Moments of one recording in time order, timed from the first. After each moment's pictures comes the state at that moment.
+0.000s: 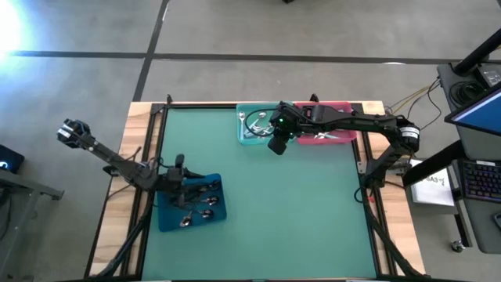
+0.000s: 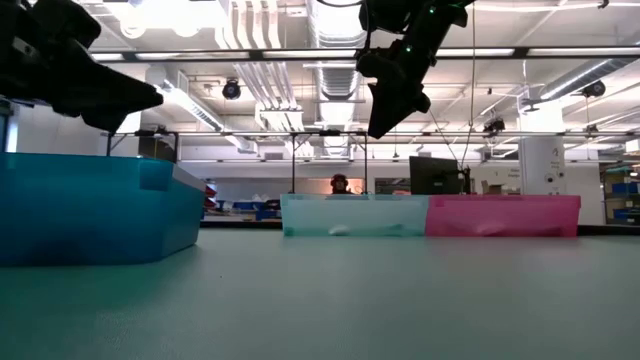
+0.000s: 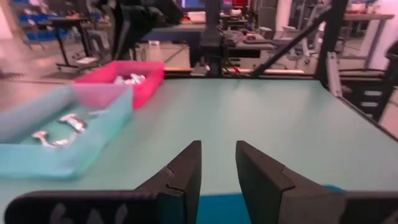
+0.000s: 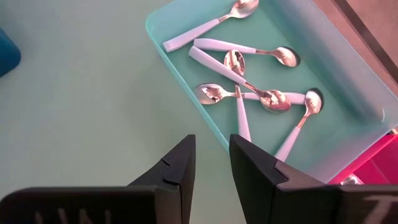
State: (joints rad) left arm -0.51 0.61 0.03 0.47 -0.62 -0.09; right arm -0.30 1.62 1.38 -0.74 0.13 0.18
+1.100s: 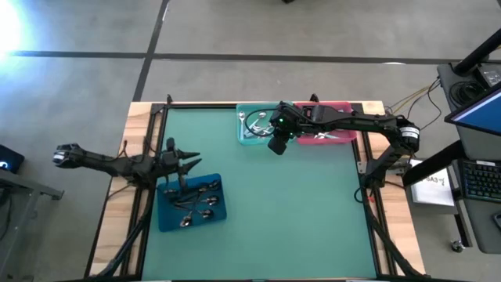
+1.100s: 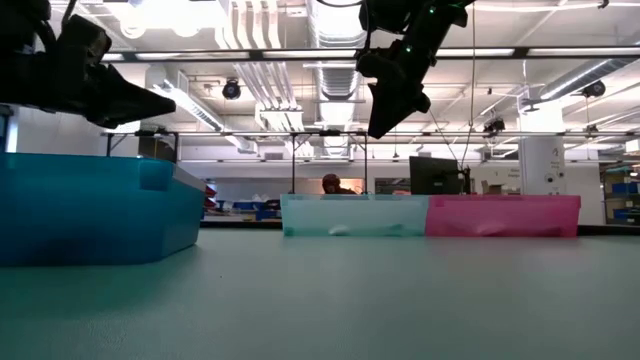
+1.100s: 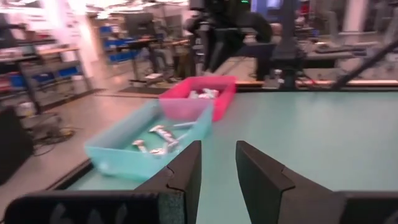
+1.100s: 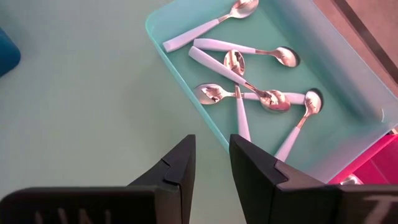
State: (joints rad) left arm -0.18 0.26 0.01 0.22 -0.54 0.07; right arm -0.30 1.62 1.38 -0.74 0.13 0.18
